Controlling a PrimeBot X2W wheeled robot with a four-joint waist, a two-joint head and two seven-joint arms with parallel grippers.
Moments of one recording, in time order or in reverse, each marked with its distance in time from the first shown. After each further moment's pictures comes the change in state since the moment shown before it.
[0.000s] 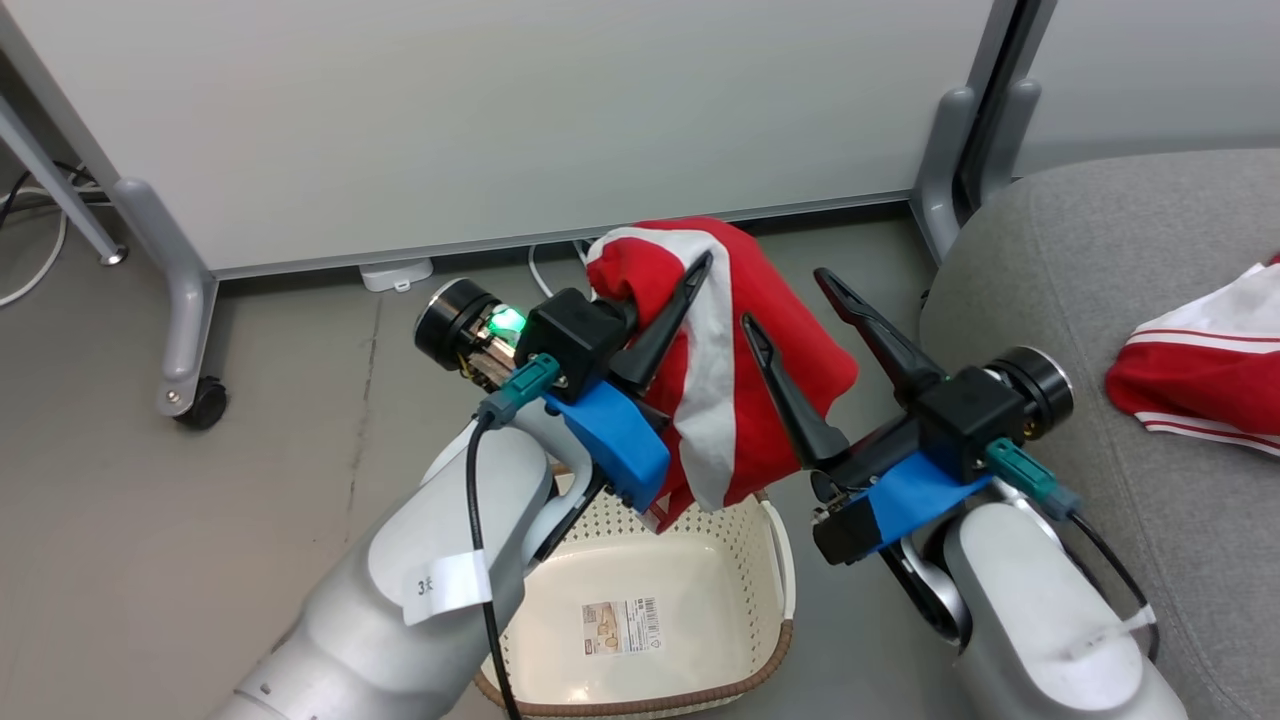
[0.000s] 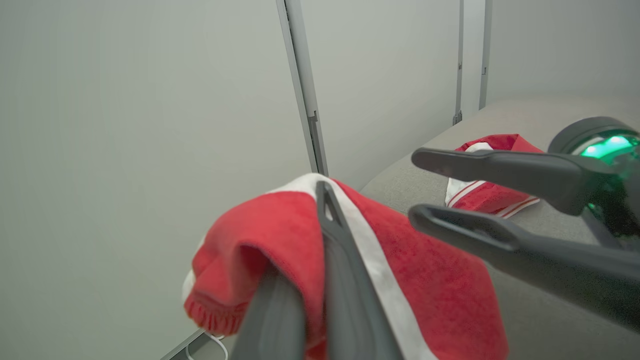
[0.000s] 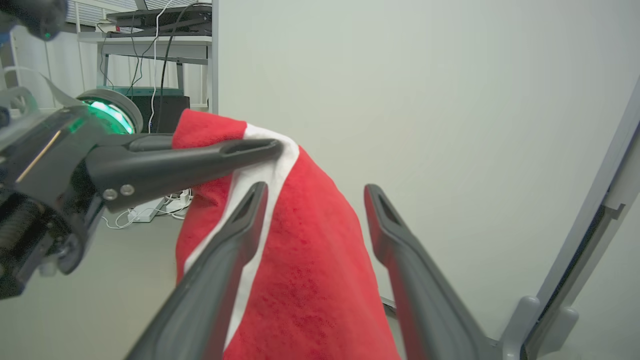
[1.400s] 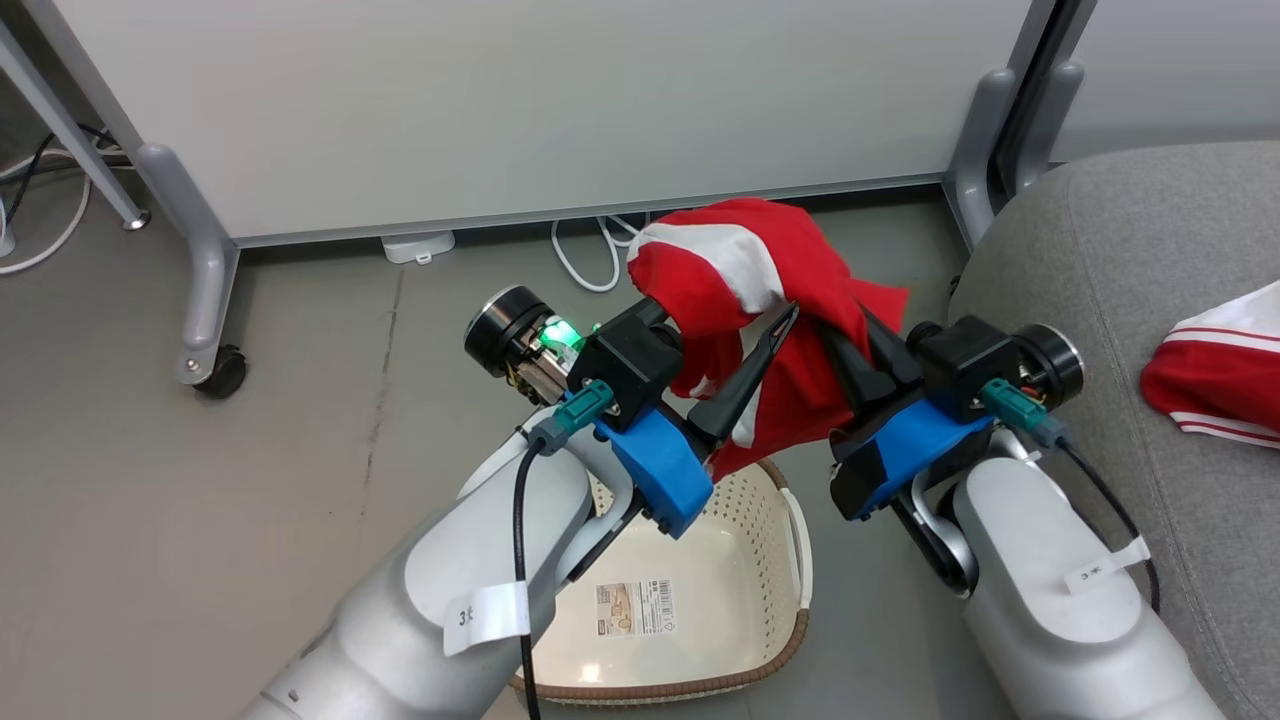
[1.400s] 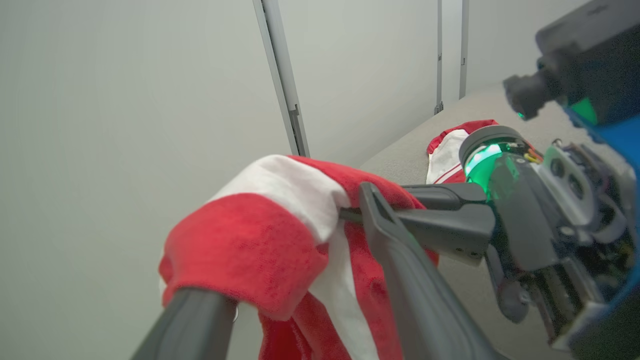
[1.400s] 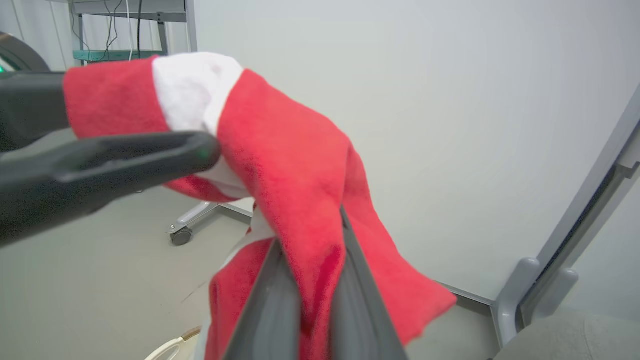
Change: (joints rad) left arm -0.005 -0.017 -0.075 -0.040 0.008 0.000 0.000; right arm -0.126 0.000 -0.005 0.241 0.016 0.000 0.000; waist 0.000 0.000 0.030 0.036
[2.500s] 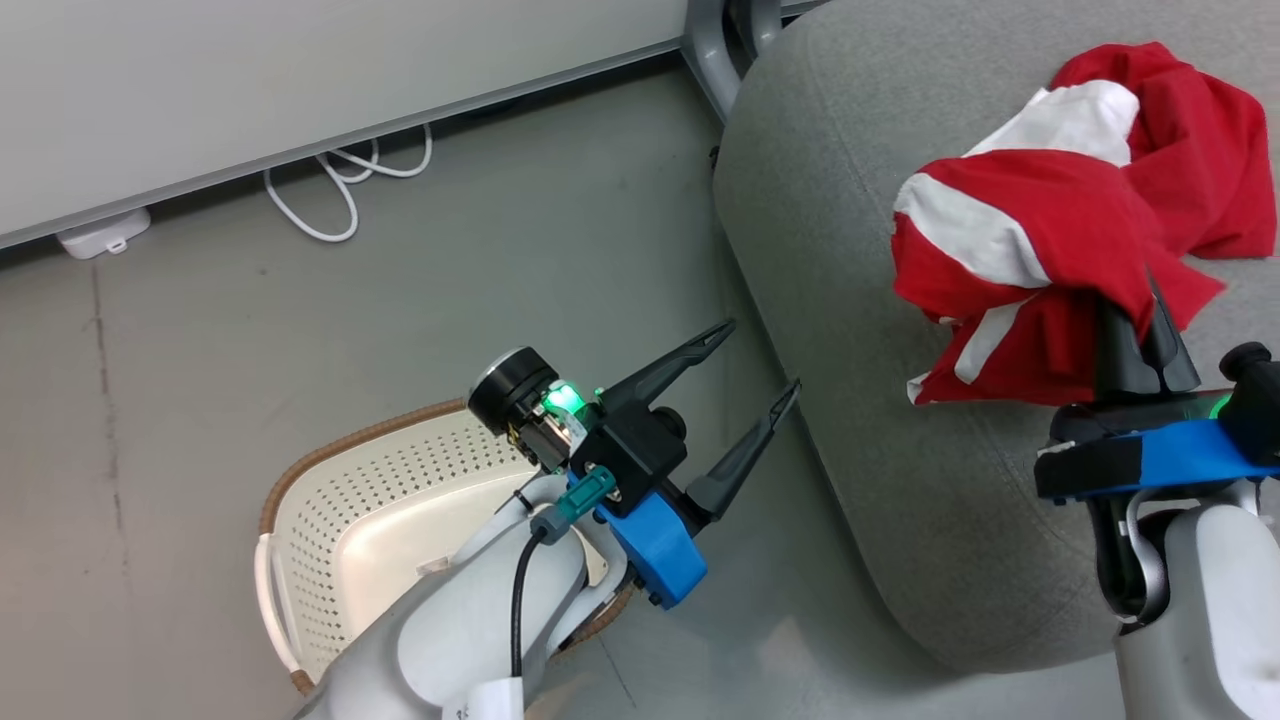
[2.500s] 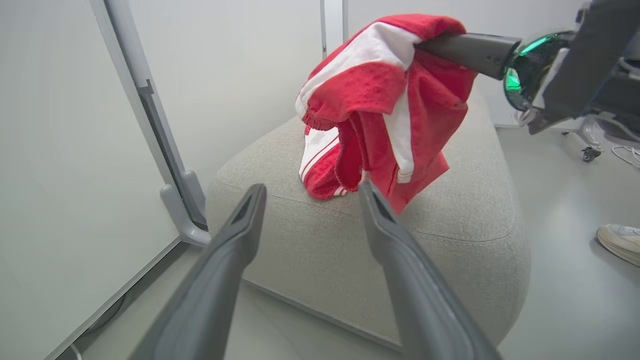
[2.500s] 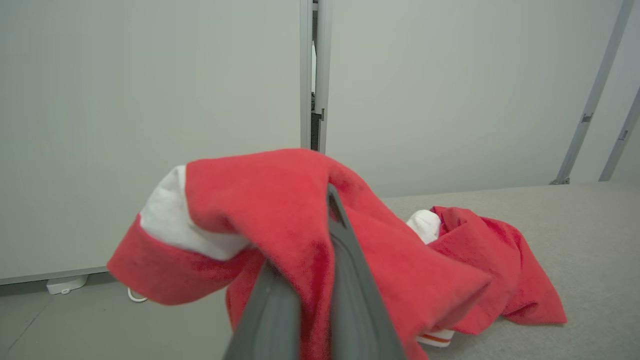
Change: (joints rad) left arm 0.117 0.050 -0.005 -0.116 0.089 0.000 0.000; right arm 0.212 0.019 -0.459 -0.332 -0.018 0.000 0.000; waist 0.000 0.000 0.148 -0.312
